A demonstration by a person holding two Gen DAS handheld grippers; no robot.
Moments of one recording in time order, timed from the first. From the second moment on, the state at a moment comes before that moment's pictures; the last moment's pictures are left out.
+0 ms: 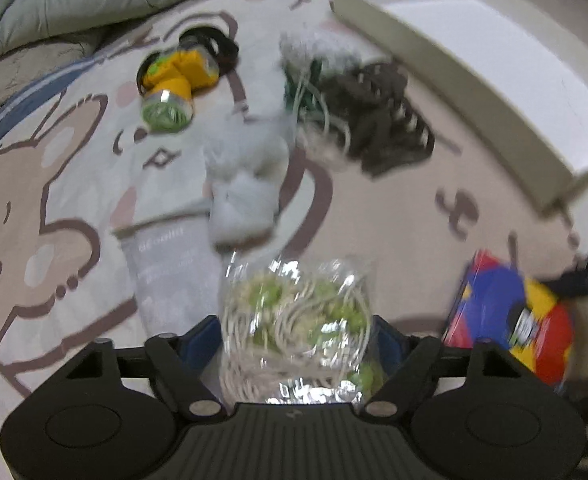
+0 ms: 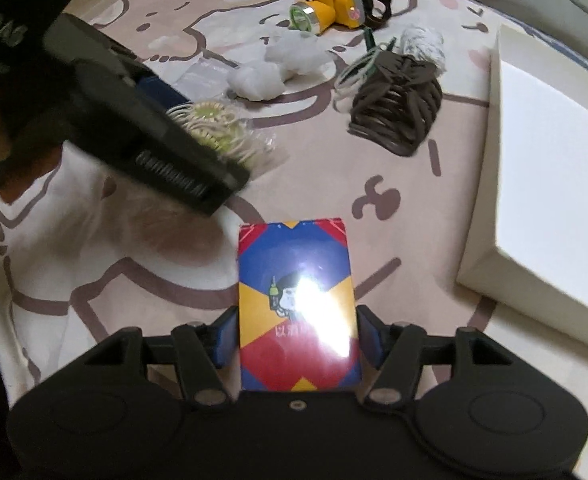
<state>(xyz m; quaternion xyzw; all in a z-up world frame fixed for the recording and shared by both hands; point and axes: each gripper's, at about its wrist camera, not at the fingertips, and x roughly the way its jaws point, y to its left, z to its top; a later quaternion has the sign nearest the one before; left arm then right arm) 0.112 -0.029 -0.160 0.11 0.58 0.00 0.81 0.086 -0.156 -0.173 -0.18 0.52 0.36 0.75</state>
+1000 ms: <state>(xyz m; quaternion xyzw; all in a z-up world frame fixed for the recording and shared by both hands) 0.077 0.004 -0.051 0.00 0.42 0.07 0.90 0.110 -0.181 -0.072 -0.09 0.40 0.30 0.86</state>
